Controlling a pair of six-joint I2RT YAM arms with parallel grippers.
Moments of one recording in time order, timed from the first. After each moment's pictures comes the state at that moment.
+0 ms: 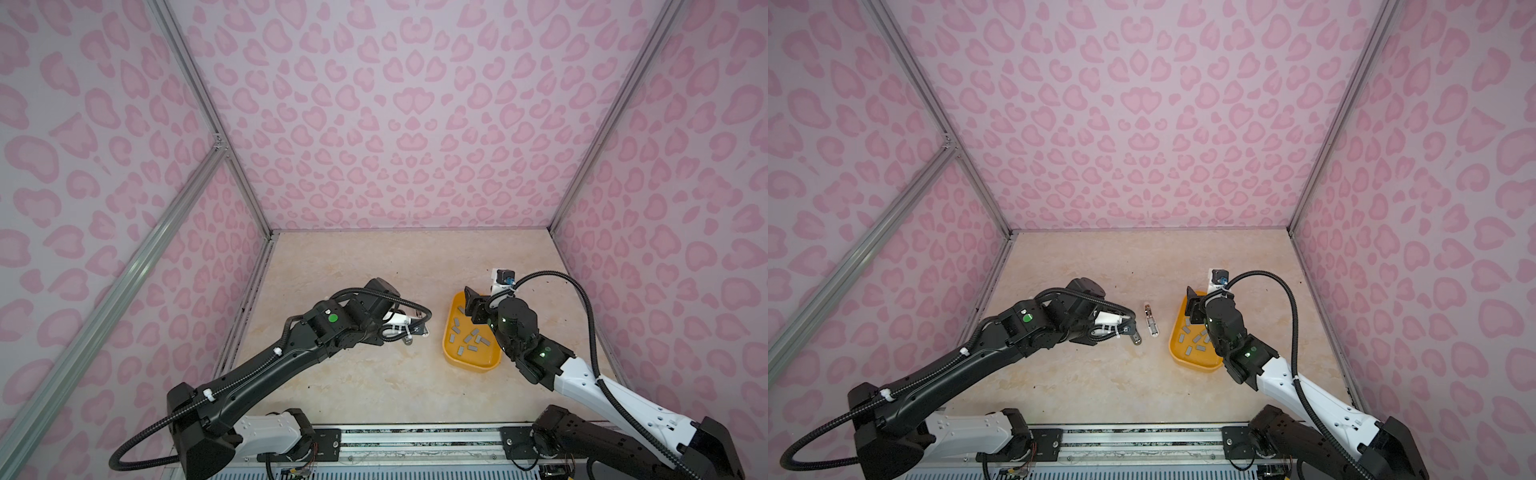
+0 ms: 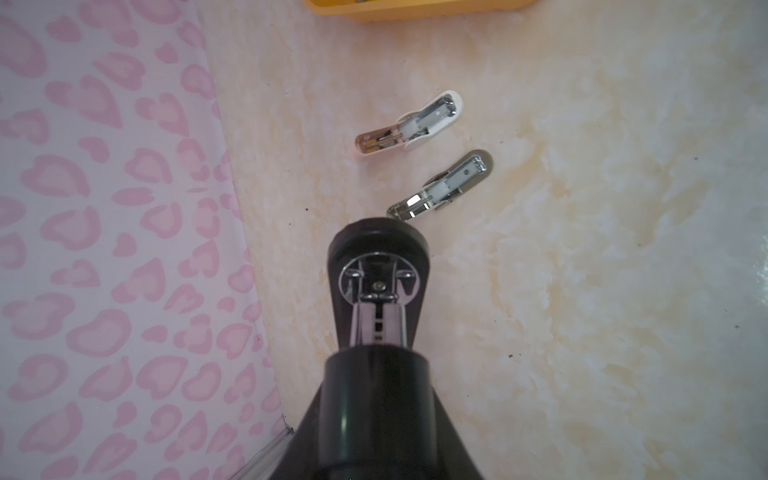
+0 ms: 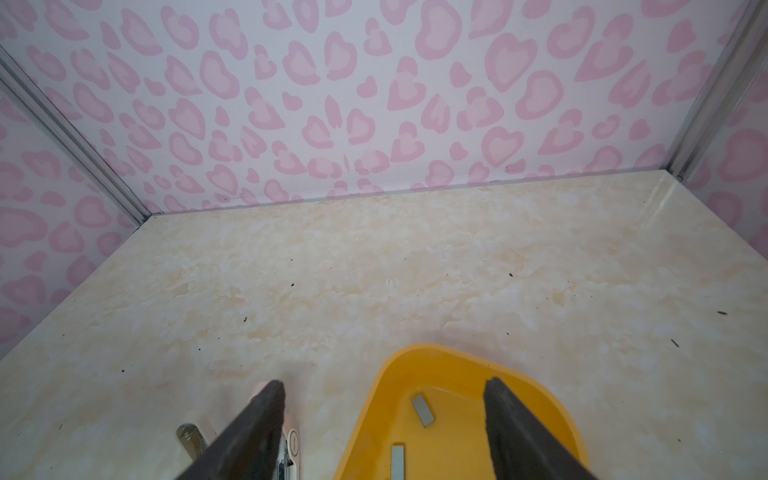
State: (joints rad) left arm -0.88 1.21 1.23 -0.91 -0.30 0.96; right arm 0.66 0.96 0.60 0.05 0.46 0.37
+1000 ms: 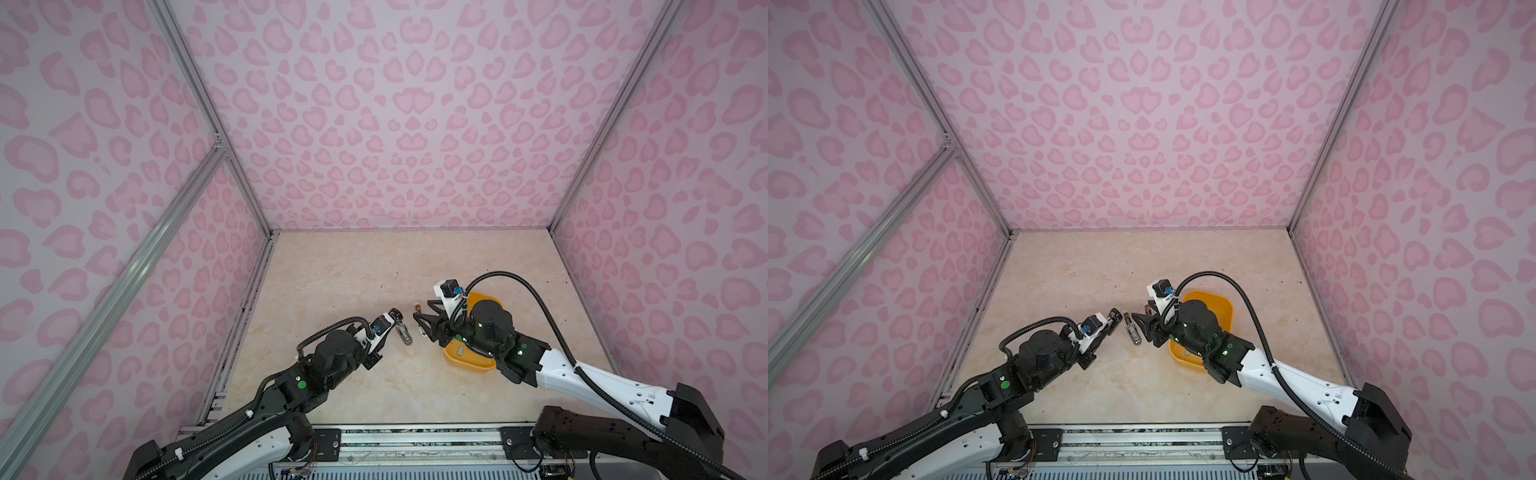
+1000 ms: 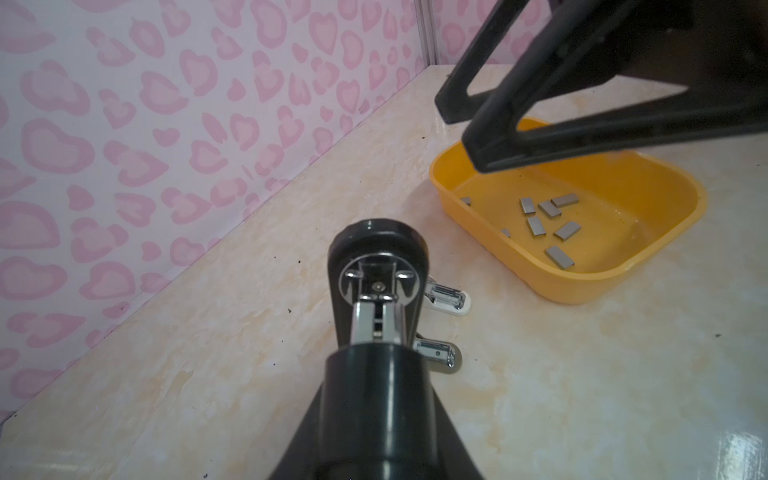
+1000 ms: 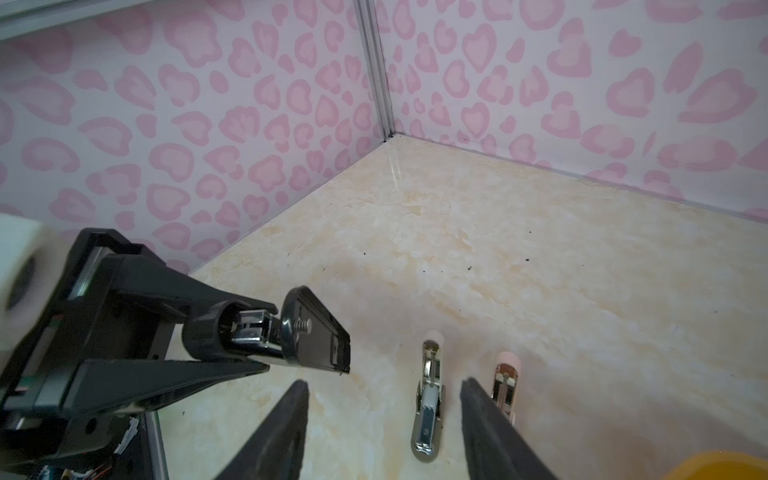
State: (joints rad) left arm -0.87 0.75 0.46 -0.02 -0.18 0.26; right arm 0.86 1.13 0.69 0.15 -0.06 0.22
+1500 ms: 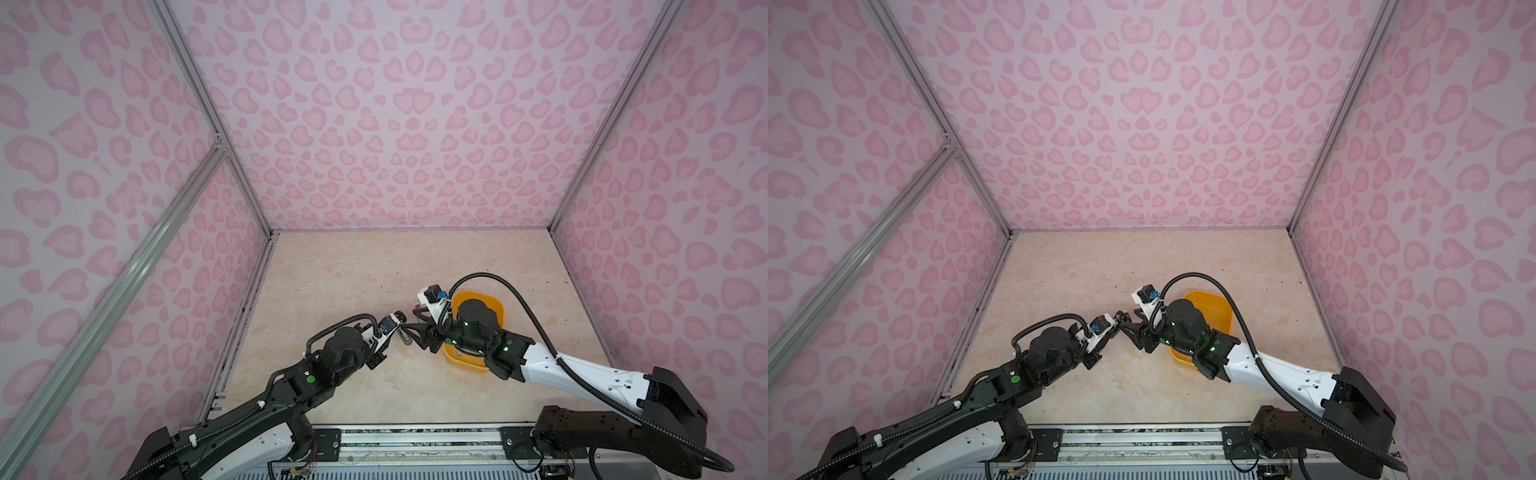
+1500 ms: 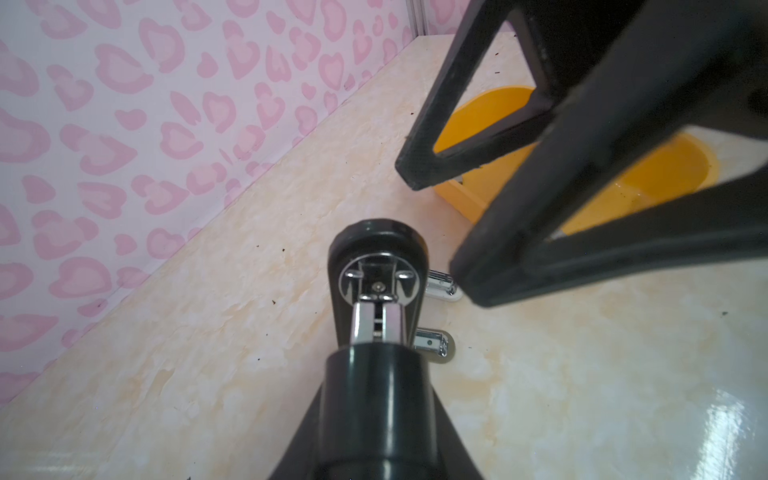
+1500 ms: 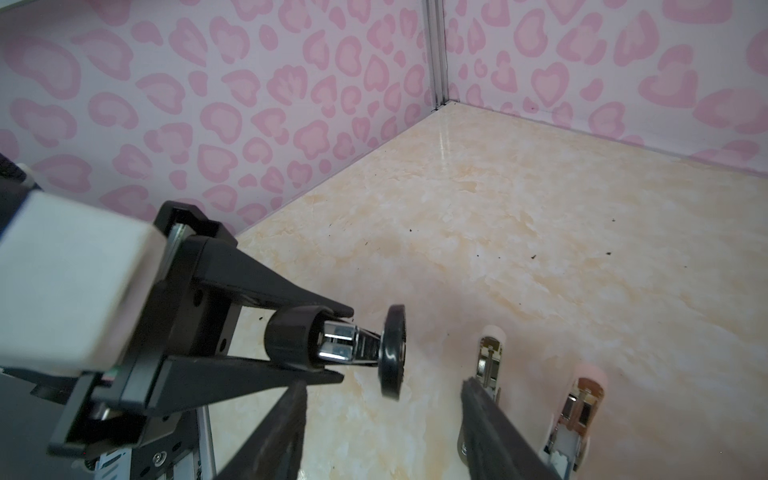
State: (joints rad) left arm -0.87 0.85 0.47 -0.02 -0.16 0.27; right arm 0.89 1.24 0.72 0.19 -0.16 0.22
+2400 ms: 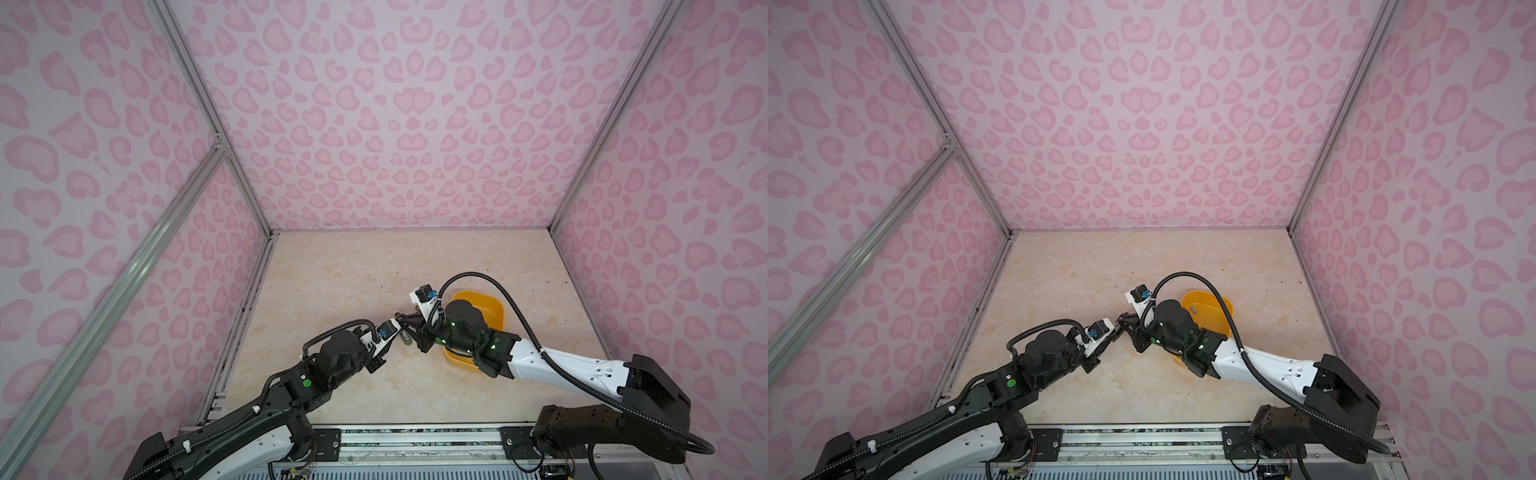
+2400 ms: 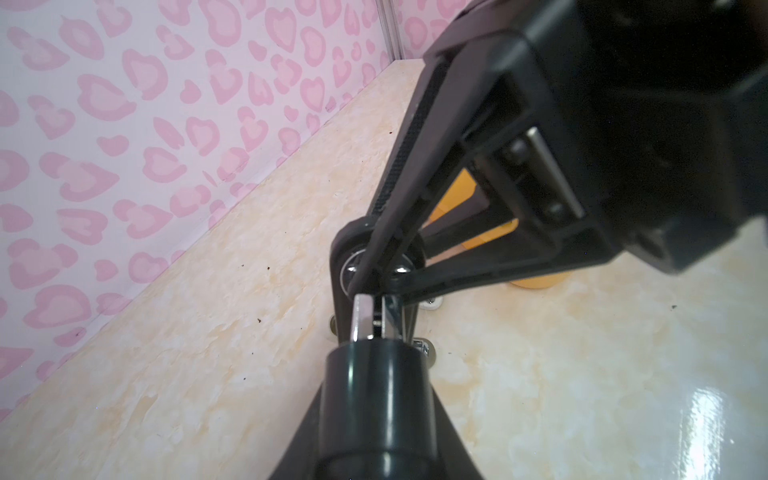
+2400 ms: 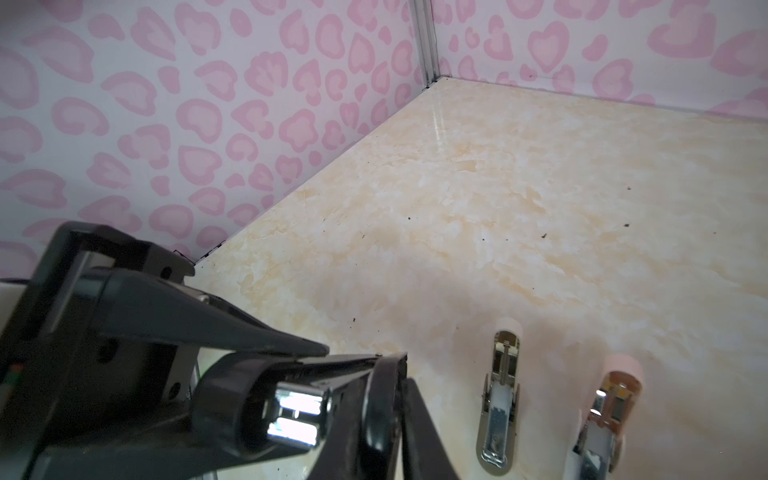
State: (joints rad) left arm -0.88 0.80 0.45 -0.02 -0.12 0.29; right arm 0.92 1.33 0.75 0.20 -0.11 0.30
